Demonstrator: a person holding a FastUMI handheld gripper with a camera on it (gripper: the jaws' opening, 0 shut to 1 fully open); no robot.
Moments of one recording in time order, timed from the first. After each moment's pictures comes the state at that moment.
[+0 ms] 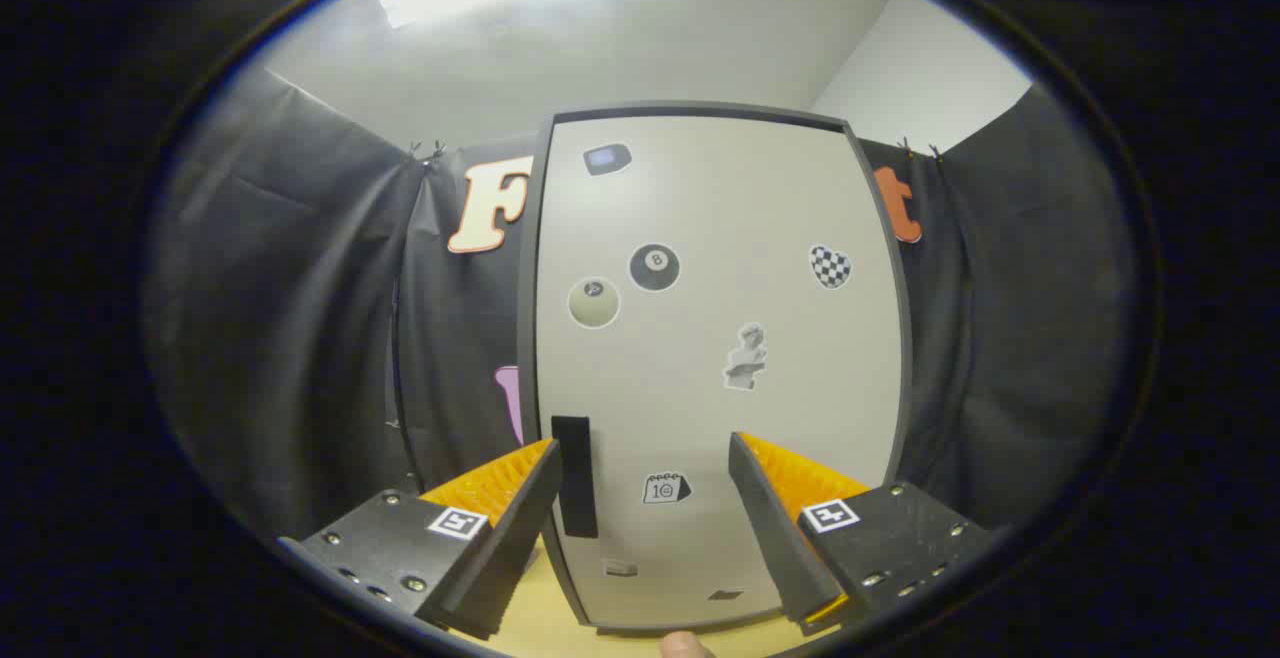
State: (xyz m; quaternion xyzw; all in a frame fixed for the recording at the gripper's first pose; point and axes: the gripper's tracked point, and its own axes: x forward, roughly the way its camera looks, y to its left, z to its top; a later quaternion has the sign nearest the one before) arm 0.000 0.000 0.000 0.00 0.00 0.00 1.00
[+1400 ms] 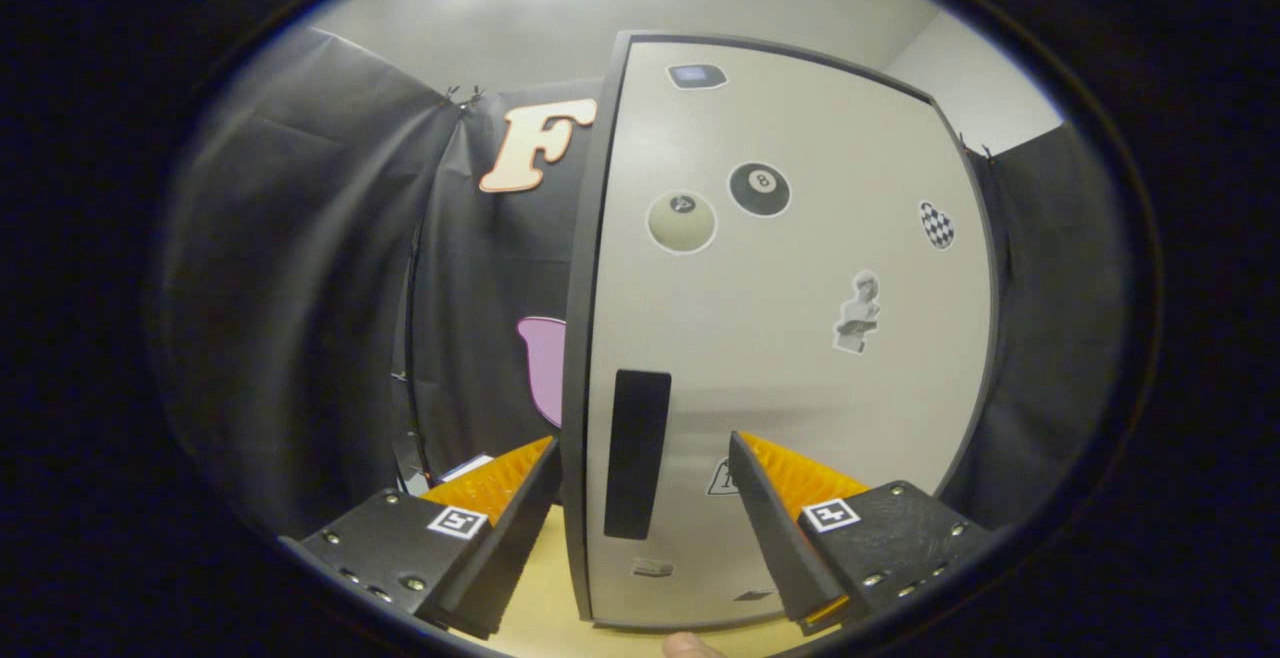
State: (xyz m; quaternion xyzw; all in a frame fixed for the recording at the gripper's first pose) arm 0.048 0.022 -0.056 -0.06 0.05 0.04 1.00
